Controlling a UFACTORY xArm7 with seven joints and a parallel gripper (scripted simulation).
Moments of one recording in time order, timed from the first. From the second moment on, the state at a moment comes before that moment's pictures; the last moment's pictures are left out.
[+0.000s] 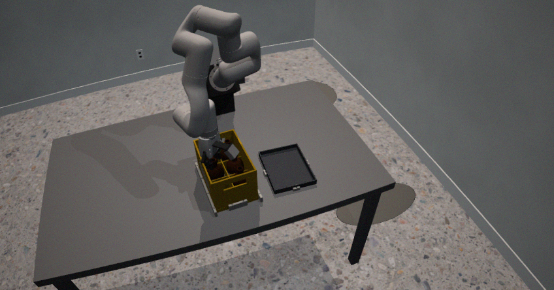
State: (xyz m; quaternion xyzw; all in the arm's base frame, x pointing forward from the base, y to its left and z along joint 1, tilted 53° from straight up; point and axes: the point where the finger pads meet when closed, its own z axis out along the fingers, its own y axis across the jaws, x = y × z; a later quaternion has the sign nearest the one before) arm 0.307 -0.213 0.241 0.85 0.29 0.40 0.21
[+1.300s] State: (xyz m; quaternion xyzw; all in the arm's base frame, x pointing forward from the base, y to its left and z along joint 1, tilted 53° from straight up) arm 0.295 -0.211 0.251 0.85 0.29 0.40 0.21
